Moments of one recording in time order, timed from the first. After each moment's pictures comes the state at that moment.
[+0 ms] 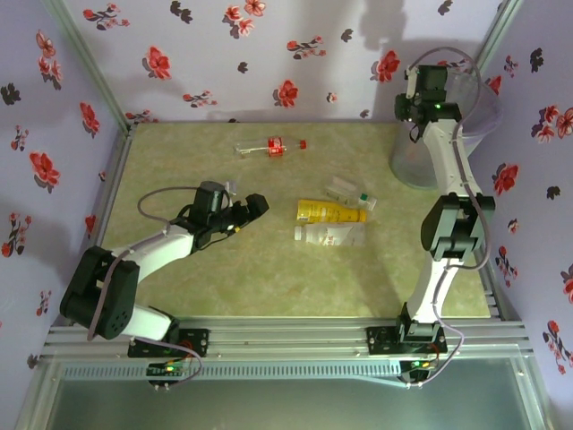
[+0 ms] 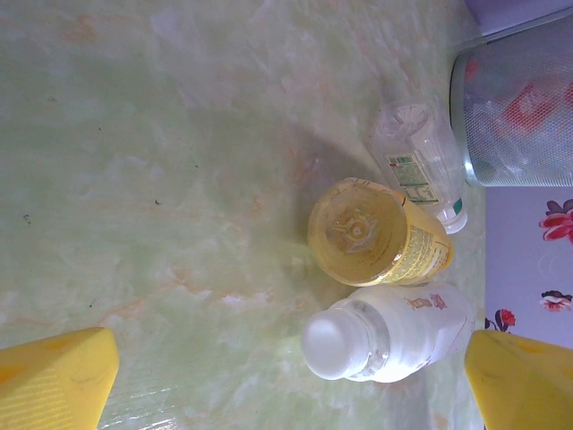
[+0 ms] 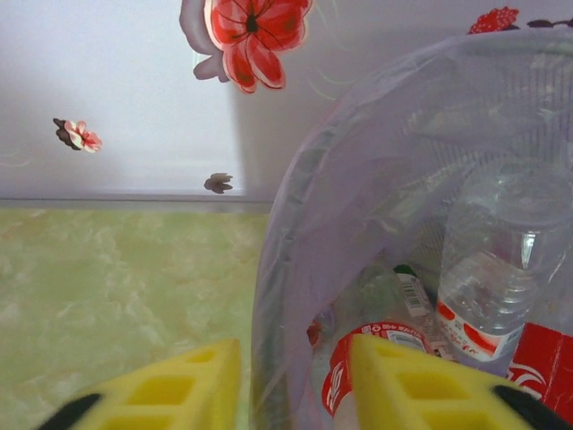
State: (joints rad) left arm -0.49 1.42 0.70 0.08 0.34 -0.91; right arm 0.00 1.97 2.02 -0.66 0.06 -0.09
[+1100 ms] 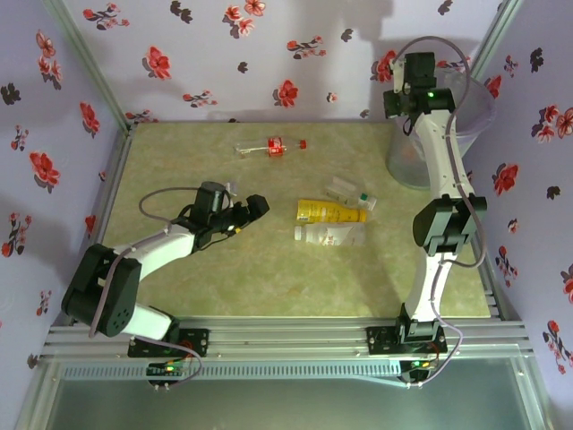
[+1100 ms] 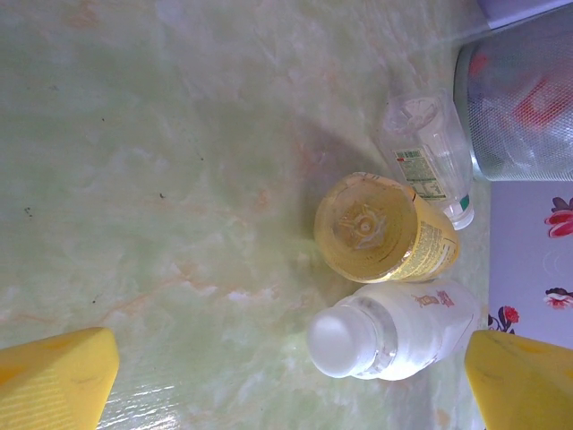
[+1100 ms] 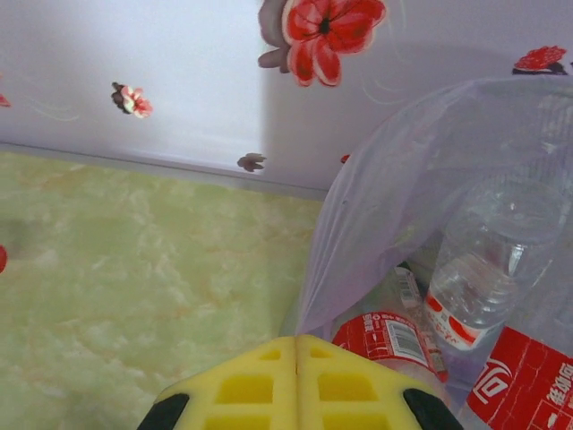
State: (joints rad) left arm -0.49 1.44 0.70 0.08 0.35 -0.91; right arm 0.08 2.03 2.26 -0.92 0.08 -0.17
